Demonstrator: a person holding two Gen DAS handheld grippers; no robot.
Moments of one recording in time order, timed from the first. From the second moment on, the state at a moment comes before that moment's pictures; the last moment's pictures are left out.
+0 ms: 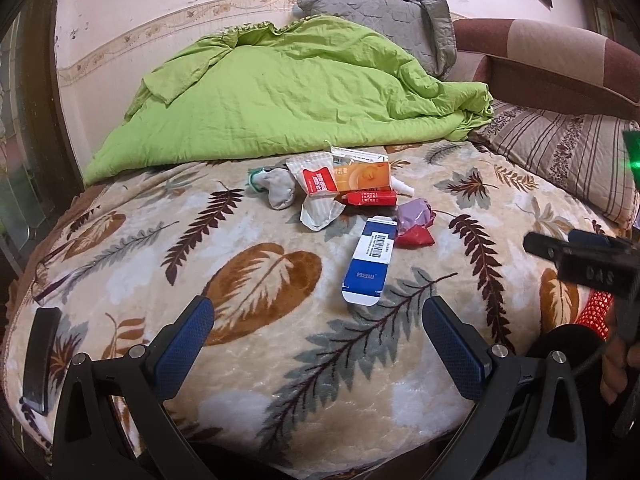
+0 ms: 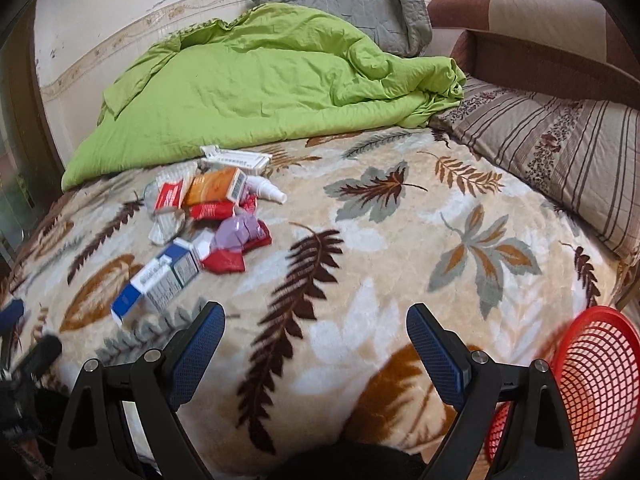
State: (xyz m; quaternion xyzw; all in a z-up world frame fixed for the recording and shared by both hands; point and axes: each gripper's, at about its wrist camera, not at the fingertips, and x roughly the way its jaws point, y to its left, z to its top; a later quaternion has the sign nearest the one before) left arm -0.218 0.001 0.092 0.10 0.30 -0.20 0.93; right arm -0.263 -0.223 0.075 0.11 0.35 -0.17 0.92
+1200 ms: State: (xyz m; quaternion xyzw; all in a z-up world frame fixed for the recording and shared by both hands) left arm -0.192 -0.002 0.092 0.10 0.34 -0.19 0.92; right arm -0.178 -0.250 0.052 0.23 0.34 -0.10 0.91
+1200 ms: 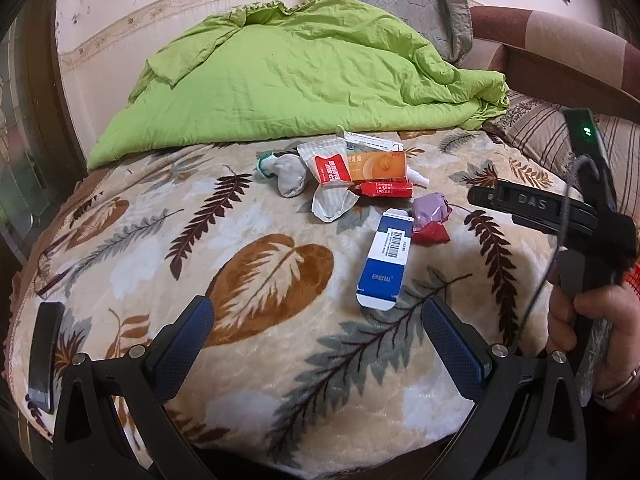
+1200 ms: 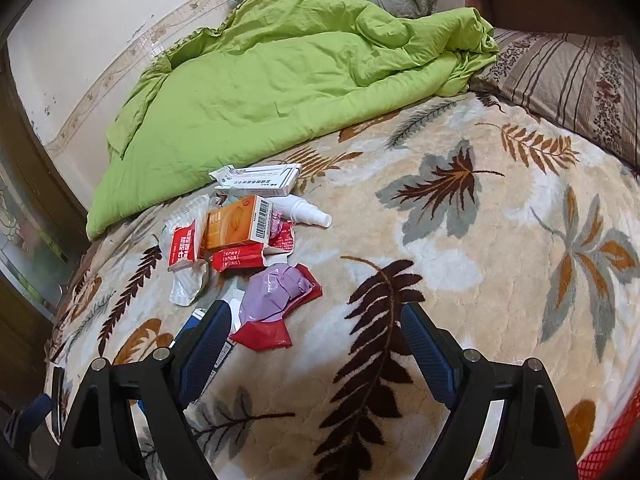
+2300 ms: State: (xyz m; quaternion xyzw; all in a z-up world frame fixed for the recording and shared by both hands) left arm -0.091 -0.044 0.030 0.02 0.46 -0.28 0.84; right arm -0.122 -0.241 0.027 0.25 0.40 -0.04 0.88
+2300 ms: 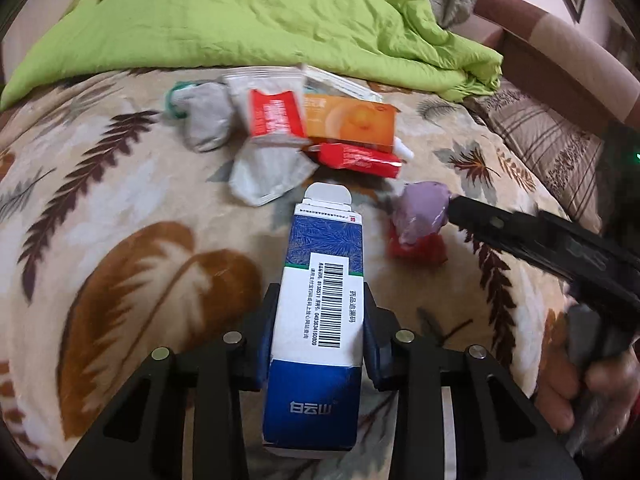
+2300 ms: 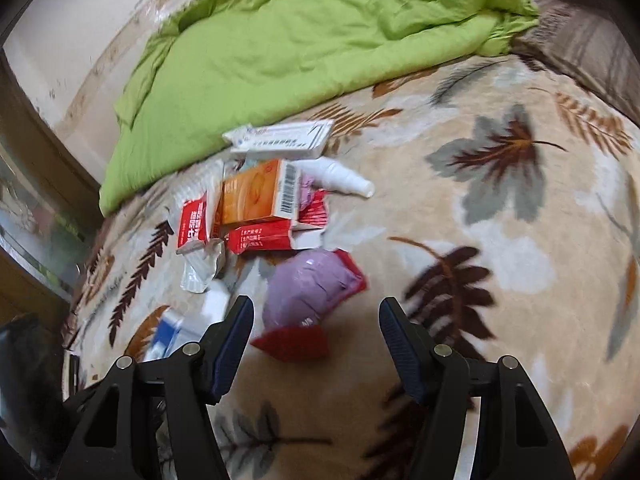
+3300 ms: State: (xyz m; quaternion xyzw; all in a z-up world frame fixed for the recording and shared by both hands) left arm -0.163 -0.017 0.073 0.05 0.38 -0.27 0.89; right arm -0.212 -0.177 0.094 0.13 0.33 -0.03 0.94
